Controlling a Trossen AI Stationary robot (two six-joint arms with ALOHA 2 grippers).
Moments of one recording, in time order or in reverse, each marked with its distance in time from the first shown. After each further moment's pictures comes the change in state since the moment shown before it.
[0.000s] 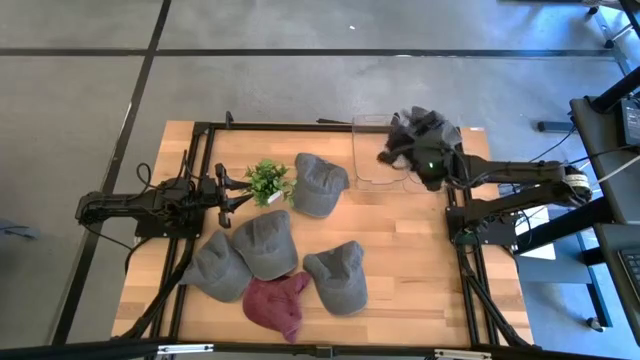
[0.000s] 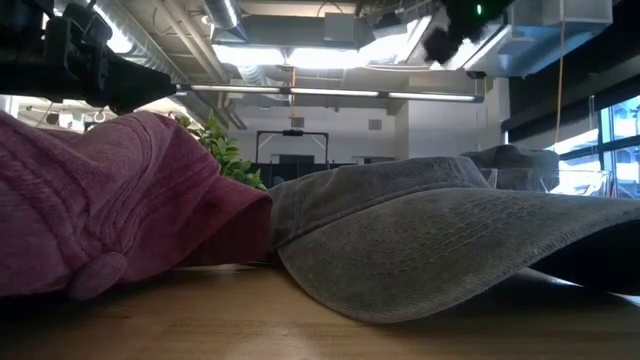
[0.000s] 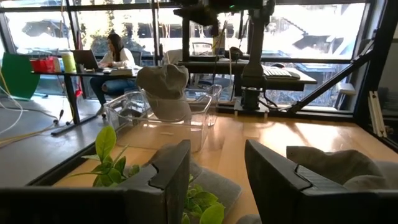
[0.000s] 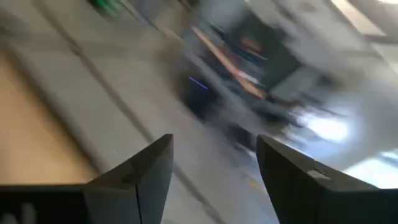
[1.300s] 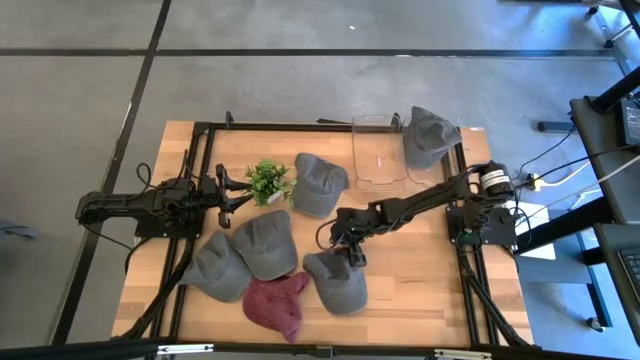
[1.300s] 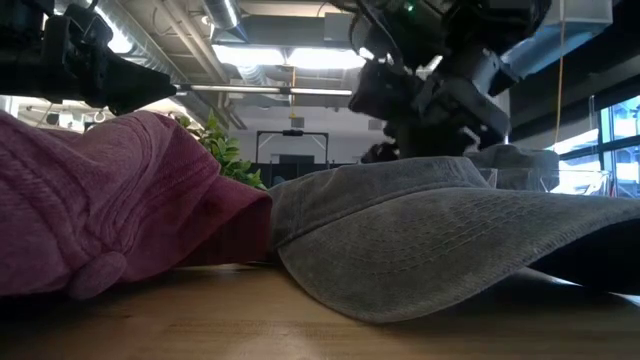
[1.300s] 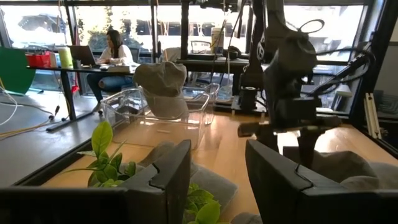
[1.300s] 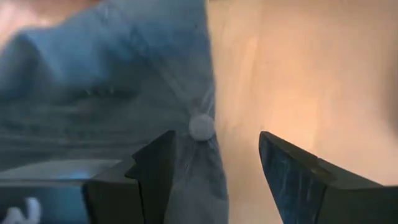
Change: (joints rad) left arm 0.000 0.000 0.000 -0.006 0.008 -0.025; right arm 0.232 0.706 0.033 -0.009 -1.192 0.476
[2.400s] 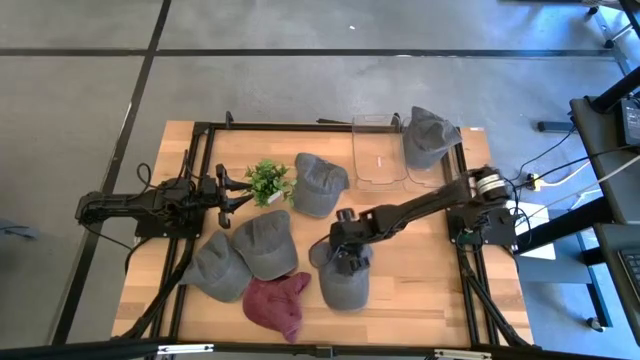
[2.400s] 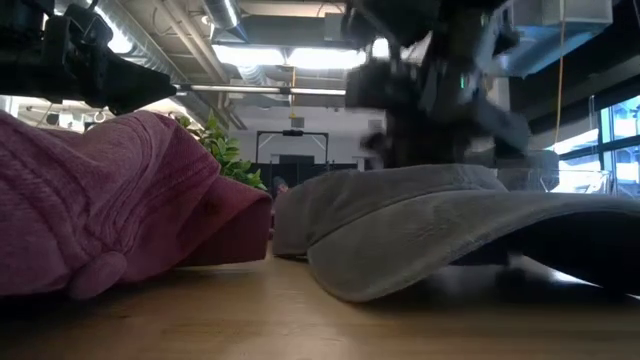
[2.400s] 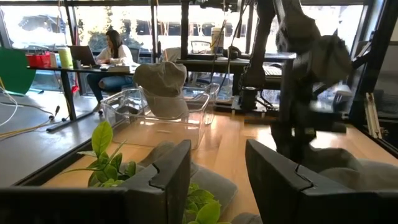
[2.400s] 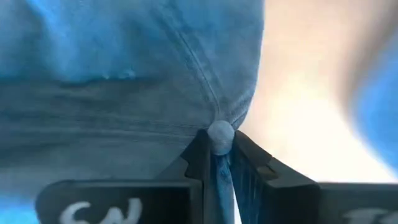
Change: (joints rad) left arm 0.000 0.002 0.000 0.000 0.000 0.001; right arm 0.075 0.024 0.205 -0.402 0.222 -0.091
